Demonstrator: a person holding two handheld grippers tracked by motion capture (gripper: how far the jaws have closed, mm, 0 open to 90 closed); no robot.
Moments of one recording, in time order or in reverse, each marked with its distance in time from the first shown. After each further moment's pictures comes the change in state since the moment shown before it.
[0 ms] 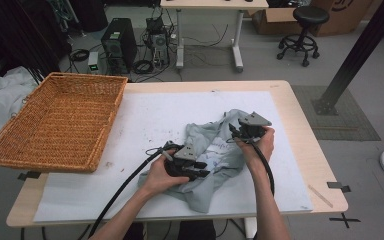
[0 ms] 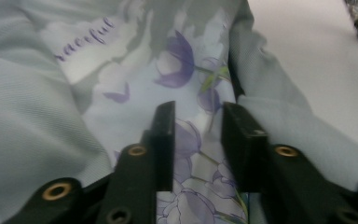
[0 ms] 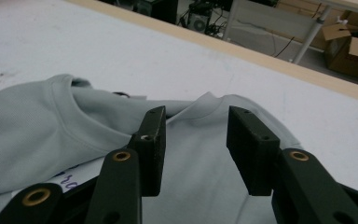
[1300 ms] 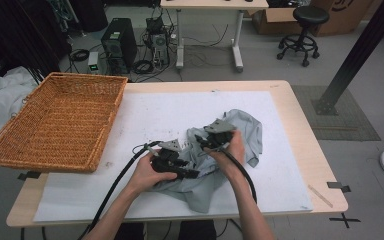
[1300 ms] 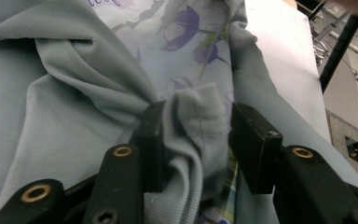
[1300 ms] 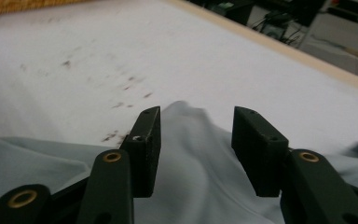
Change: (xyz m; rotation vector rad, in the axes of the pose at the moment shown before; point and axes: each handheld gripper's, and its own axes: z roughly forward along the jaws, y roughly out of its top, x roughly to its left) left arm 0.013 -0.015 -0.029 0.027 -0.092 -0.199; right arm 0.081 0.014 0.026 -0.004 0.255 -0.138
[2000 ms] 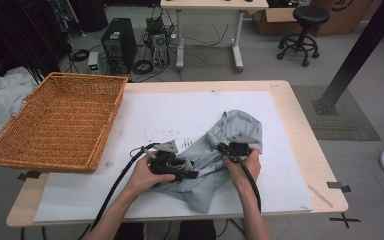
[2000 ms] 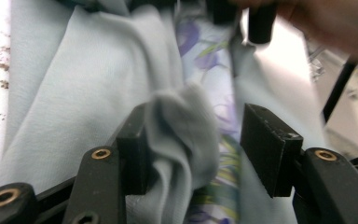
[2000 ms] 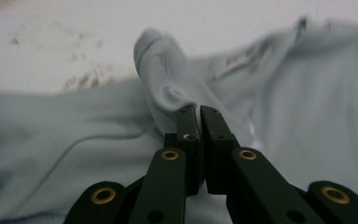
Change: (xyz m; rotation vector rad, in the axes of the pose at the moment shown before) left arm 0.004 -0.007 -0.004 -0.093 -0.026 -0.030; right arm -0.011 -0.056 -0.038 0.089 -0.130 0.312
